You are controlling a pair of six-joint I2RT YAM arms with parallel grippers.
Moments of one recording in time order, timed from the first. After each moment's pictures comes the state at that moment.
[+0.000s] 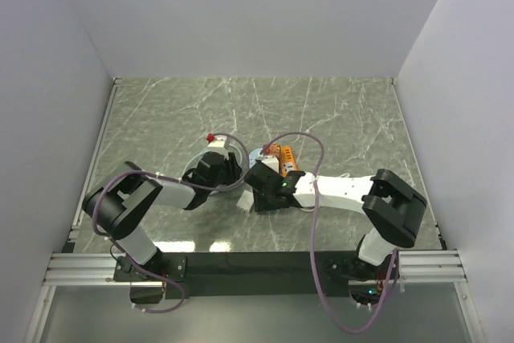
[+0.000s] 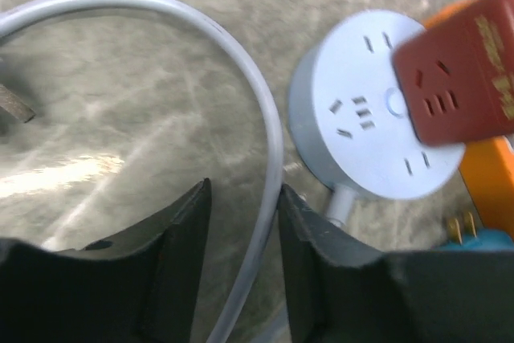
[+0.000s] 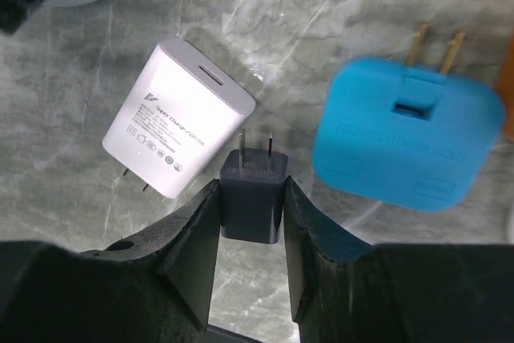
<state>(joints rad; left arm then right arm) -0.66 1.64 0.51 0.62 -0.14 -0.49 1.03 1.63 0.93 -0.41 0.21 0.83</state>
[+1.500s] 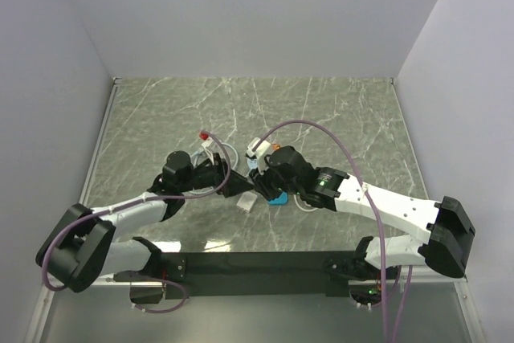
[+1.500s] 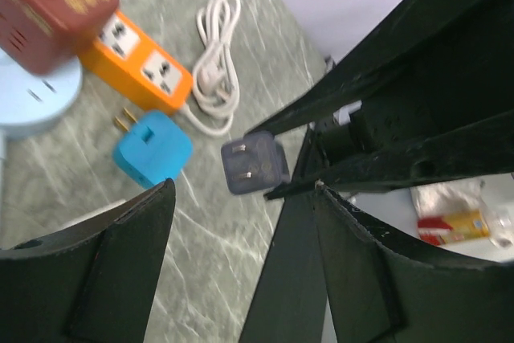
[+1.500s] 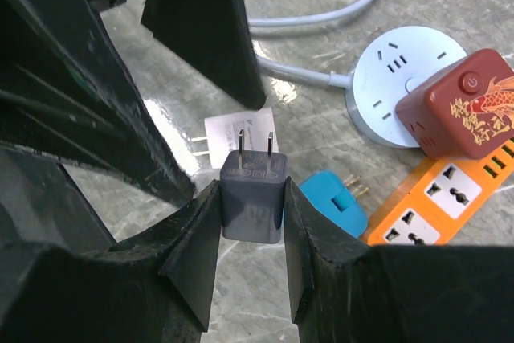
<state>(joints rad) -0.52 1.21 0.38 0.70 0.73 -0.70 0.99 1.25 0.91 -0.31 0.03 0.06</state>
